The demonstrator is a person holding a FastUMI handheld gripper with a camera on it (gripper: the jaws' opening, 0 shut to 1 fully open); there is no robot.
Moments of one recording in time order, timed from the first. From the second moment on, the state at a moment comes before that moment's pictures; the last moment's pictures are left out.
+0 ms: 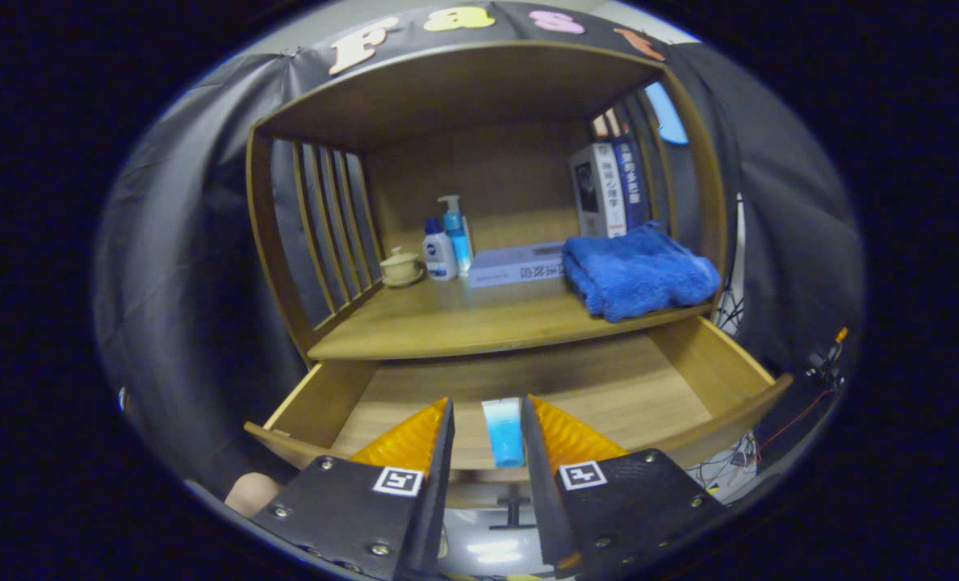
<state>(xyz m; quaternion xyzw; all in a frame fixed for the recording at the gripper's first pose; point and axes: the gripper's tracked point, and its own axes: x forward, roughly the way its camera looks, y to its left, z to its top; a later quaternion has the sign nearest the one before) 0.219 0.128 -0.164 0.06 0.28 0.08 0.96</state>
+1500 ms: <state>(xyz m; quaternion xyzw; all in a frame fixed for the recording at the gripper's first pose) 0.231 0.123 -0.304 -0.07 0.60 0.06 0.80</state>
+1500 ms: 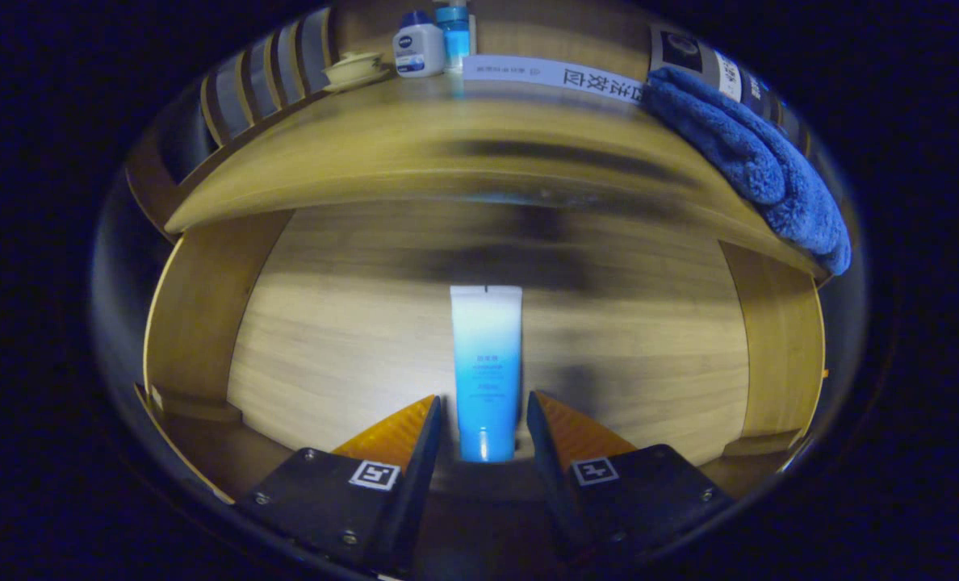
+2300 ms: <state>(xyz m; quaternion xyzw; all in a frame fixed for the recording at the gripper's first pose) 0.245 0.120 -0.303 -0.07 0.56 0.05 0.82</state>
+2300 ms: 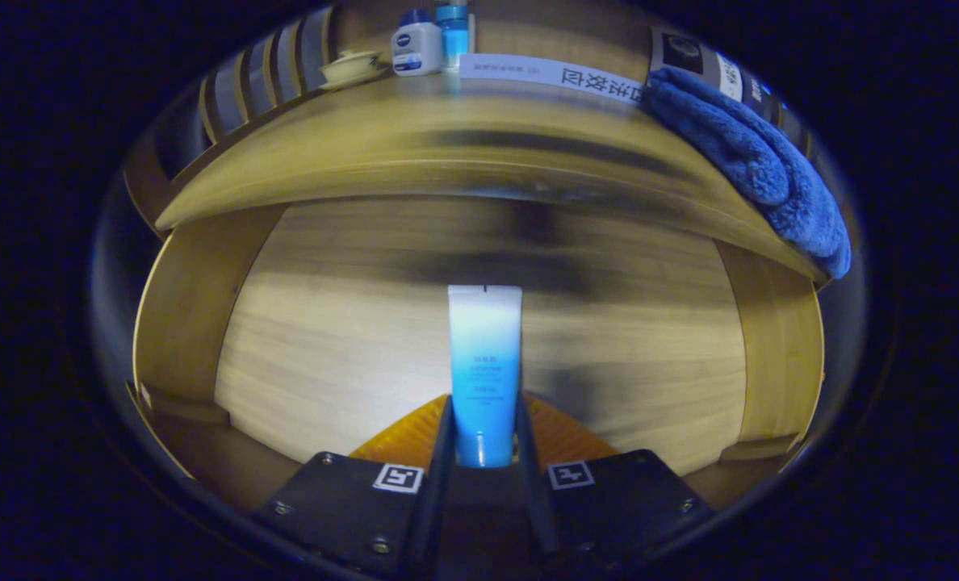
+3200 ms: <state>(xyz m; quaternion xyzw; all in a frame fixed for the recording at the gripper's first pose) 0.245 0.116 -0.247 0.06 0.55 0.05 0.83</state>
